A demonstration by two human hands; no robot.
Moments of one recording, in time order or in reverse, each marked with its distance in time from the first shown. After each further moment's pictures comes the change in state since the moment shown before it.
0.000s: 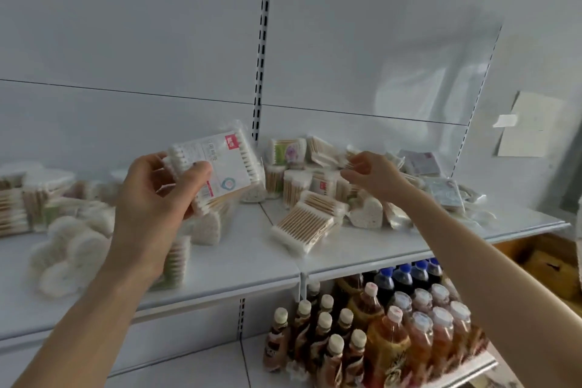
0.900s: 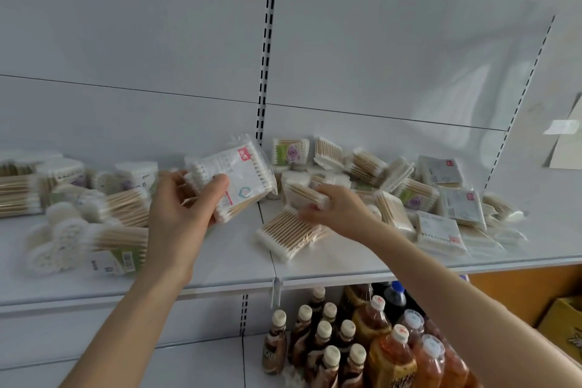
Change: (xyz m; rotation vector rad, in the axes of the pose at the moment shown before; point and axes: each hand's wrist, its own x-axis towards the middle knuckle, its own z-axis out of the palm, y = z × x) left_hand -0.022 -0.027 0.054 -0.032 0.131 -0.090; right_hand -0.030 -0.010 0.032 0.116 -0.300 -0.225
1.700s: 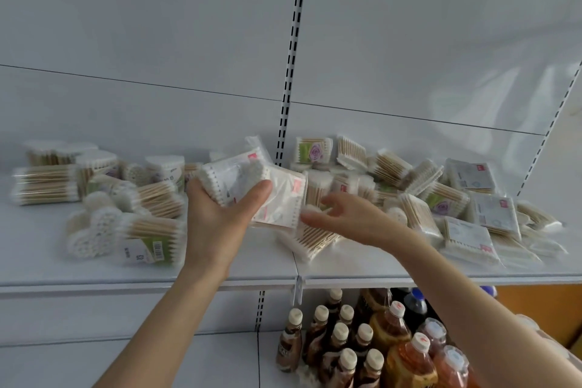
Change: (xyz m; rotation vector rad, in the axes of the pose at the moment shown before) left_hand -0.007 -0.002 0.006 0.001 -0.013 0.075; right_hand -0.009 -0.024 0.004 -0.090 -0.199 -0.002
